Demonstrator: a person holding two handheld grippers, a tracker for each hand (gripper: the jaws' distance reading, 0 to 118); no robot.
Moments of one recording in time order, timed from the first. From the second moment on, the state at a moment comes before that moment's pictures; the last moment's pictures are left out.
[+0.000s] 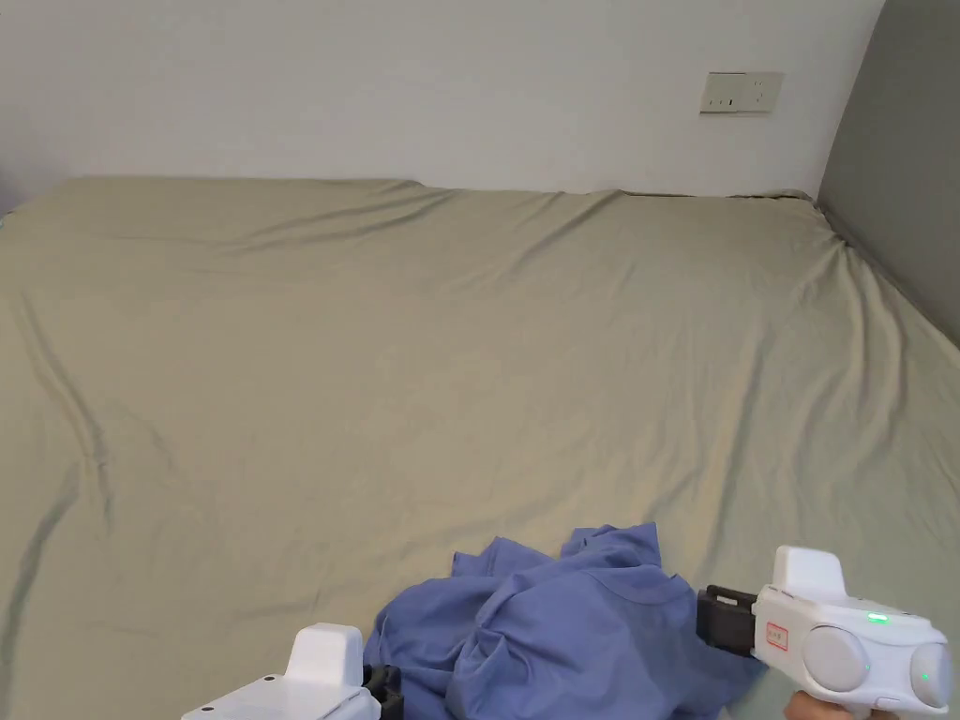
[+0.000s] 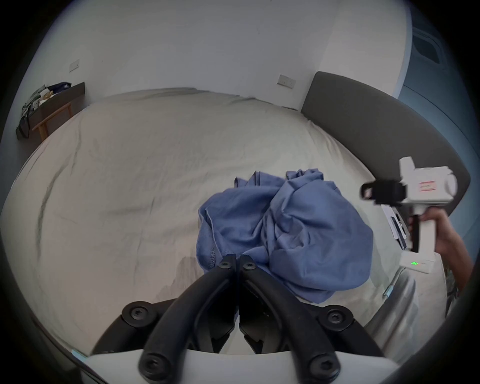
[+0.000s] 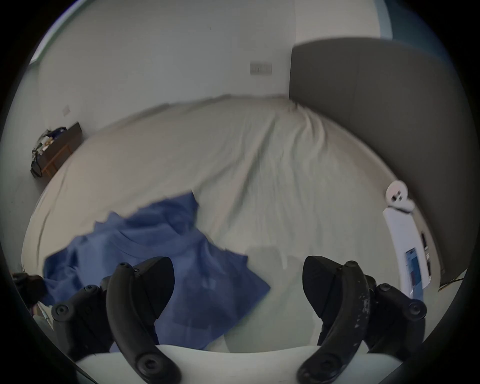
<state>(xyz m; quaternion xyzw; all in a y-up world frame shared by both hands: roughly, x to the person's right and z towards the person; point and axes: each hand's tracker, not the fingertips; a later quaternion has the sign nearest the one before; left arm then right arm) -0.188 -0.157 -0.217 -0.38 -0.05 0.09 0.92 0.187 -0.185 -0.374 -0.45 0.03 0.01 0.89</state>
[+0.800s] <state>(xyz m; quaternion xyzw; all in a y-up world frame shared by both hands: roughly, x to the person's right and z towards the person) -0.267 -0.029 -0.286 -0.25 -0.03 0.19 0.95 0.181 -0.007 -0.368 -0.25 0.09 0.06 0.96</state>
